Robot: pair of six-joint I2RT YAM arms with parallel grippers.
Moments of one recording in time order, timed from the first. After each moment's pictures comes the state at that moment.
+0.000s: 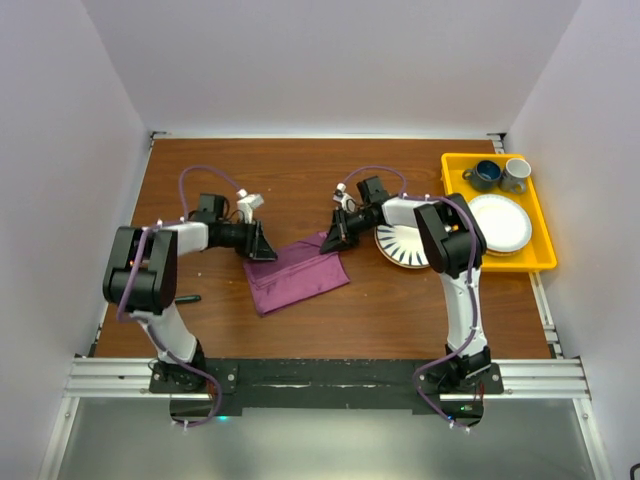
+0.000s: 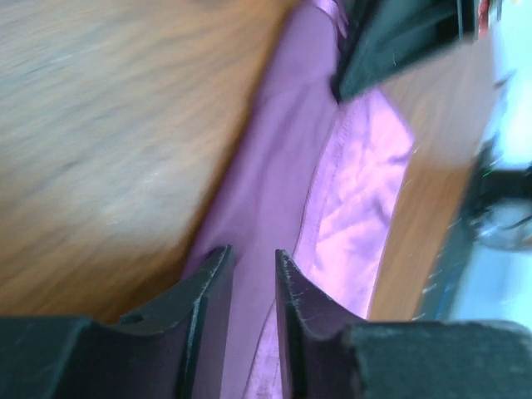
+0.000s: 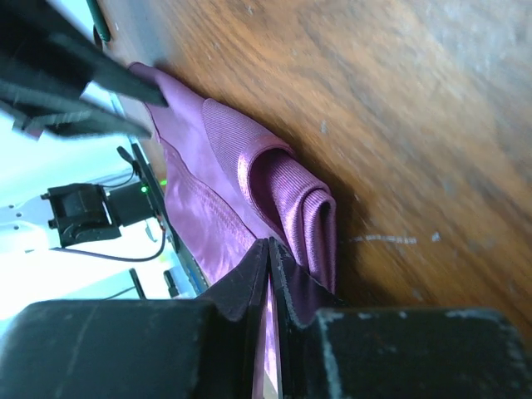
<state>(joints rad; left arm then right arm) -0.05 1.81 0.85 -0.07 0.96 -0.04 0.40 2.25 1.41 -0.26 -0.93 0.45</state>
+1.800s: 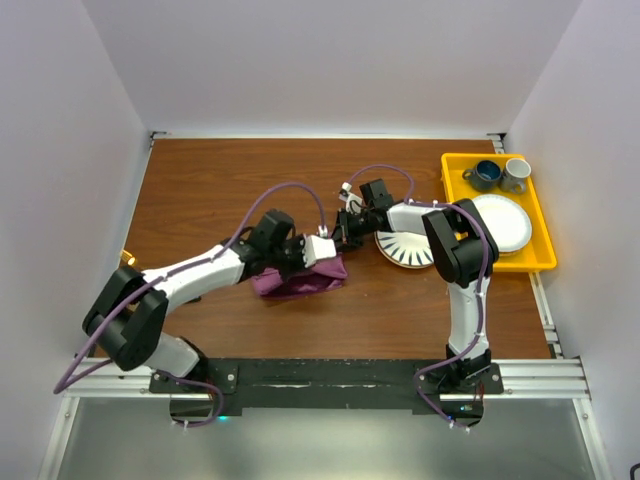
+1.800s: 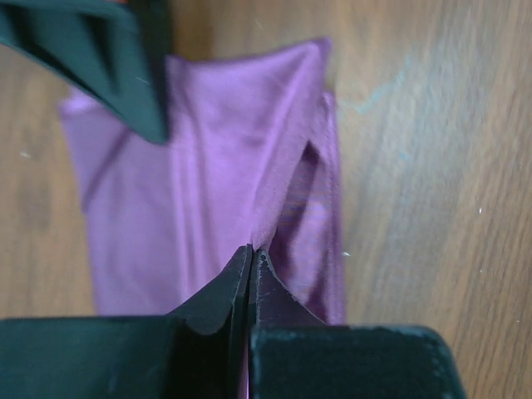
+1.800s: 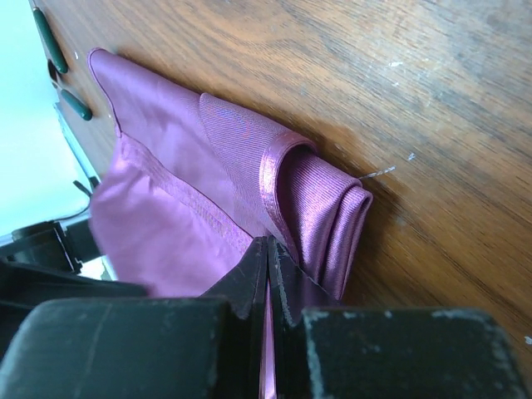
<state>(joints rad) -0.69 1.45 0.80 -0.19 0.34 0.60 0.42 2.11 1.26 -0.16 -0.74 0.48</state>
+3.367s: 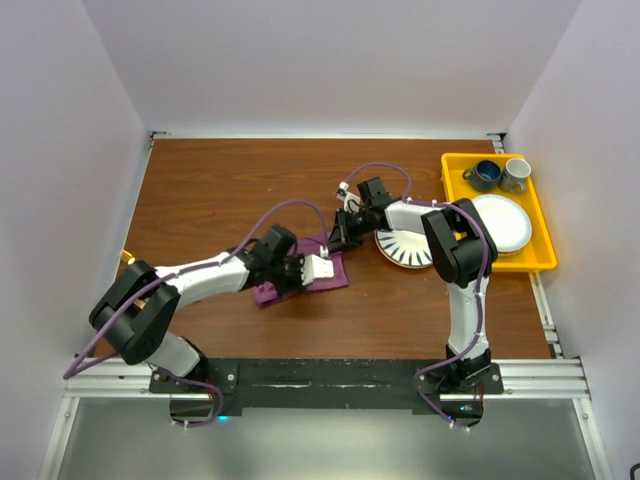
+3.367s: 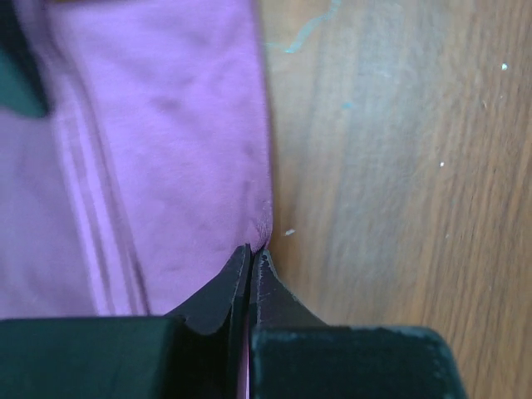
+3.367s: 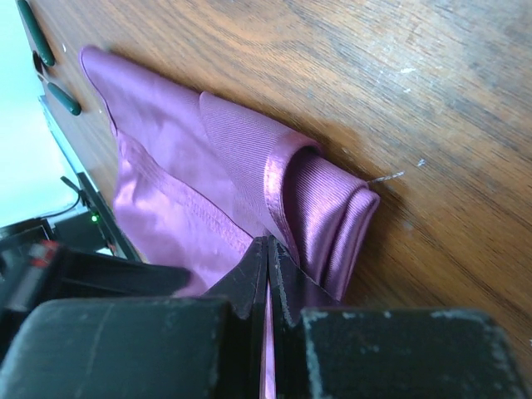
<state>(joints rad) -0.70 1.50 0.73 -0.21 0.38 0.66 0.44 2.12 1.29 -0.21 -0.72 0.44</state>
